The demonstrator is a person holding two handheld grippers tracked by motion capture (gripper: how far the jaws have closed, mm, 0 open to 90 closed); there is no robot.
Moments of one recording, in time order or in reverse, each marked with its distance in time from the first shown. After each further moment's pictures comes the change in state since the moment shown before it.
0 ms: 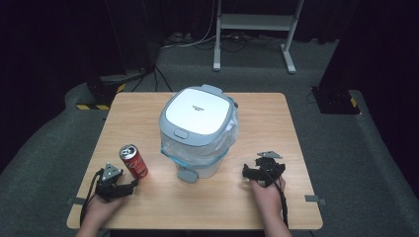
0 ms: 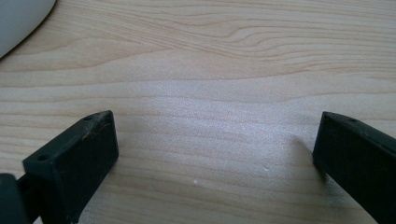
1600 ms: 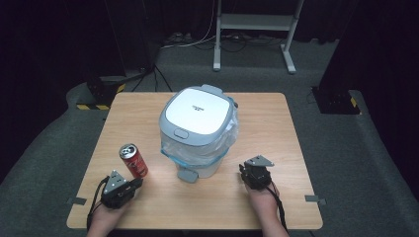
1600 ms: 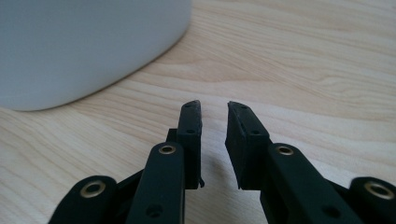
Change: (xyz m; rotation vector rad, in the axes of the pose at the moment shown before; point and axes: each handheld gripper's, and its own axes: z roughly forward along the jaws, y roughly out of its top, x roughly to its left) left arm -0.046 0.003 -0.021 -0.139 -0.106 0.073; right arm 0.036 -0.005 -0.030 -0.117 0.167 -0.183
